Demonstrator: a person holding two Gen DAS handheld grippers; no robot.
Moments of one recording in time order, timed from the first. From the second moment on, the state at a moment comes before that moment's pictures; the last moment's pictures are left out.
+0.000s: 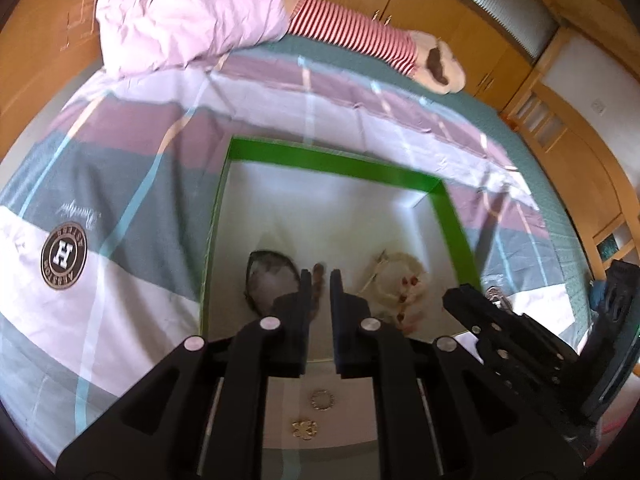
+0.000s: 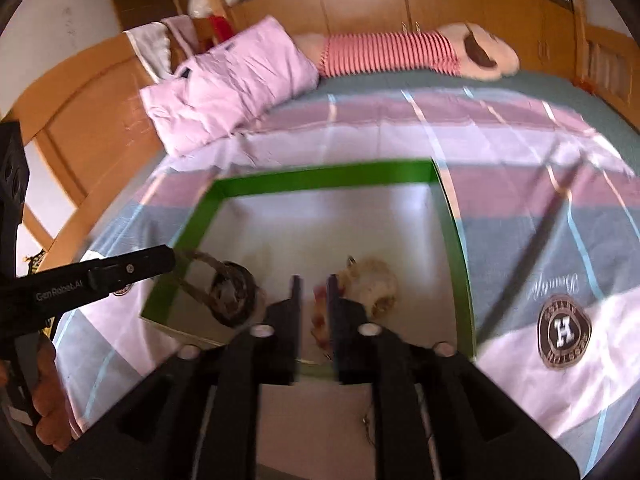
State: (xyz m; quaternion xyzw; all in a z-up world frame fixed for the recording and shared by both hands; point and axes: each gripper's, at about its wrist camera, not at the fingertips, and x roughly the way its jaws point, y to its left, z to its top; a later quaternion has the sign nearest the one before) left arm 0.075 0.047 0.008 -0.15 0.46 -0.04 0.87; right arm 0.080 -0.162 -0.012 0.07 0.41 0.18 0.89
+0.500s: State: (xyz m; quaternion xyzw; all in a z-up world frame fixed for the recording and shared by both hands) left arm 0.026 0.009 -0.014 -0.04 0.53 -0.07 0.84; right arm 0.049 -0.207 -0.030 0.06 0.51 0.16 0.85
